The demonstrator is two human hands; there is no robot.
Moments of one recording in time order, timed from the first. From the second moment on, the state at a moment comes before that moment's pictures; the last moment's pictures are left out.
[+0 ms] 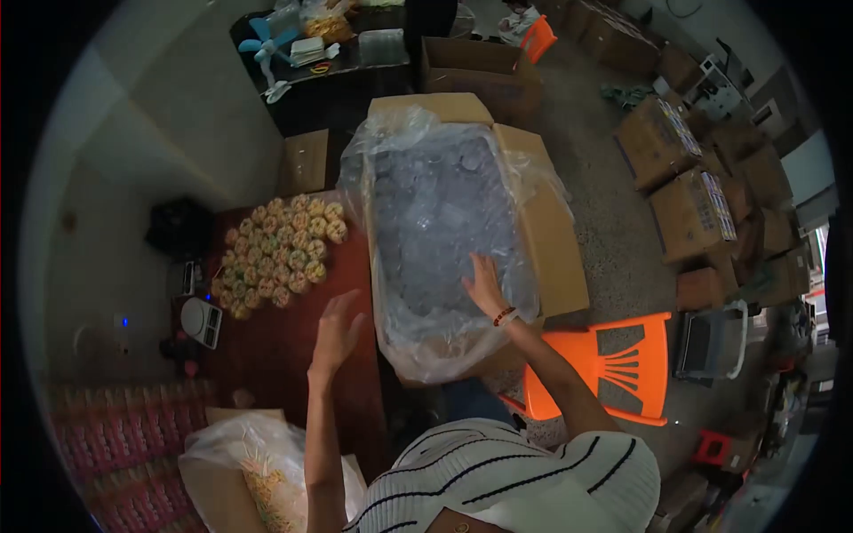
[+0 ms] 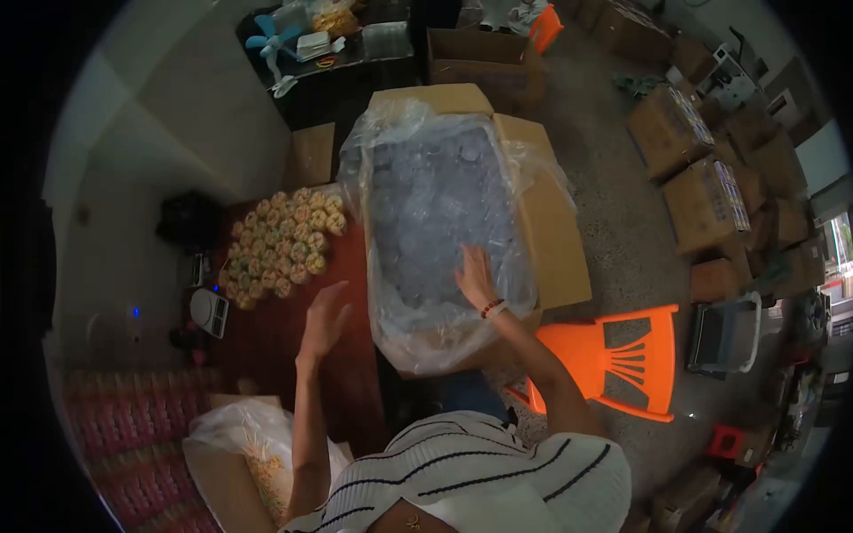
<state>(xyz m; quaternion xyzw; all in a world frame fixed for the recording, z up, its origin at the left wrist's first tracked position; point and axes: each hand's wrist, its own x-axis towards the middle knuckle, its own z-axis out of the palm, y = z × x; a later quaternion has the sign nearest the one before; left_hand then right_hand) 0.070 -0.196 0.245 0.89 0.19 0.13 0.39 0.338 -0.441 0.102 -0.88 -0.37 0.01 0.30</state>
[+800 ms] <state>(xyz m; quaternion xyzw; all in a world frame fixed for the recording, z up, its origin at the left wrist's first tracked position) 0.432 -0.142 0.005 0.96 0.17 -0.07 0.20 0.467 -0.459 0.035 -0.96 -0.26 0.09 0.00</state>
